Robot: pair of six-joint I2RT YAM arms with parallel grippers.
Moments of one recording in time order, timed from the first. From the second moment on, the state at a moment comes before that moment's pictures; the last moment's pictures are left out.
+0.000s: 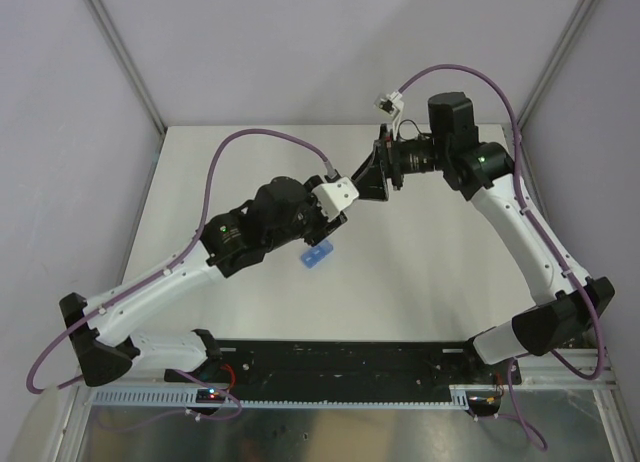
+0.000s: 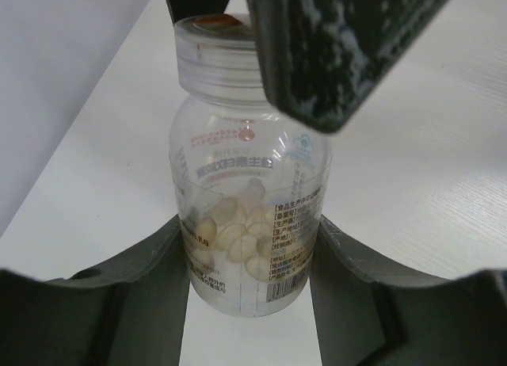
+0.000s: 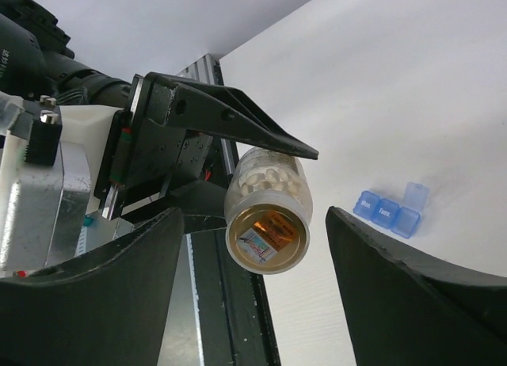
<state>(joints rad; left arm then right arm) -0.96 1.21 1.27 -0.51 -0.15 0.30 0.44 1.47 1.68 -0.66 -0.99 0.10</state>
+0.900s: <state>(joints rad) -0.90 1.20 1.24 -0.50 0.04 0.28 0.46 1.46 1.64 -0.75 -1.00 -0.10</state>
